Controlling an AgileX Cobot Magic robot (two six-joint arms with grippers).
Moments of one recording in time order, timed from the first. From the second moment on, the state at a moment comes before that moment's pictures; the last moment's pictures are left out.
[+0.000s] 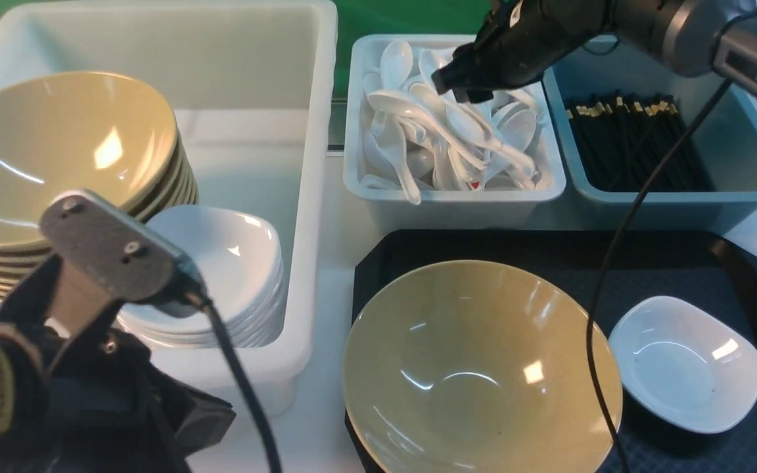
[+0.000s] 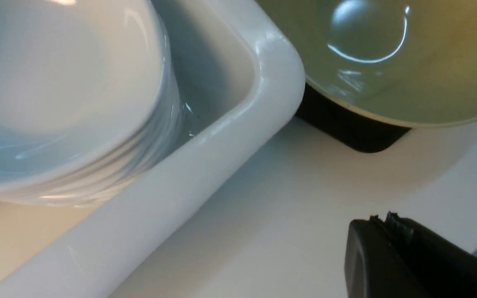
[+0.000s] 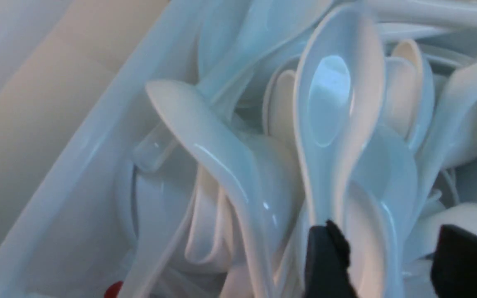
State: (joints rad) right arm 0.37 2.16 -2.08 -0.01 0.81 0.03; left arm -0.78 0.91 -0.83 -0.01 0.99 -0.13
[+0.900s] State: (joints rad) right arm 0.47 1.23 -1.38 -0.01 1.26 -0.21; left arm -0.70 1.76 -1.58 -0.10 1.16 0.12
